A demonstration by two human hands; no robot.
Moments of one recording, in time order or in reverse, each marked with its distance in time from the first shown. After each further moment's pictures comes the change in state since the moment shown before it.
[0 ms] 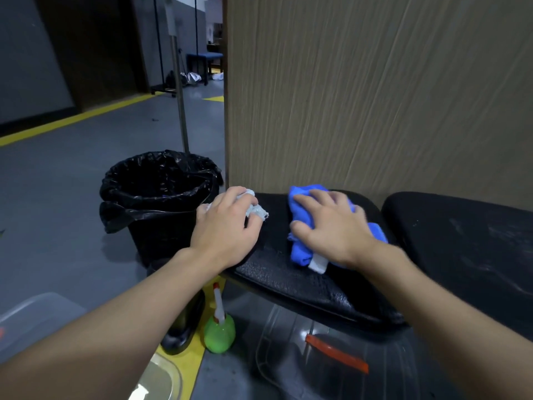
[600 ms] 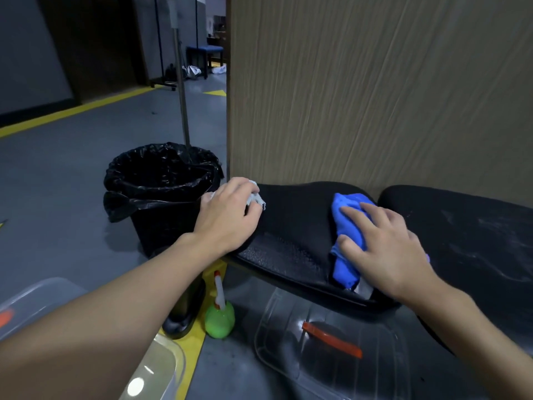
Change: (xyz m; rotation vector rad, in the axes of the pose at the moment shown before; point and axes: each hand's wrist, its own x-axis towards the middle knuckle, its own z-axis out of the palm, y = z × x) left_hand -0.004 -0.001 -0.007 -0.081 -0.057 0.024; right_hand -0.078 0.041 -0.010 0.030 0.118 0.138
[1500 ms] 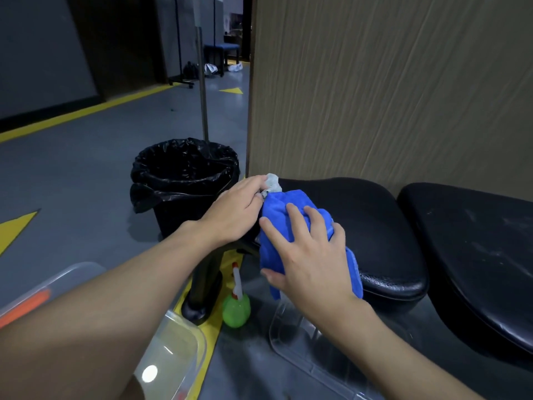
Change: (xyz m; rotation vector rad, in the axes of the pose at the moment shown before) left_hand -0.006 -0.026 -0.018 -0.244 -0.137 0.026; right_hand -0.023 -0.111 0.056 -0.292 0.141 -0.355
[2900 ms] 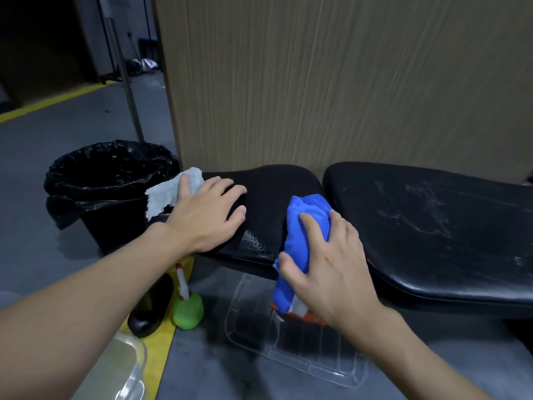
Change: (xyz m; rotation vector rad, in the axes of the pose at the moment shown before) left_hand 0.007 0.062 0.055 0.660 -0.055 0.192; right_hand -0.084 0.095 -0.022 0.290 0.062 0.440
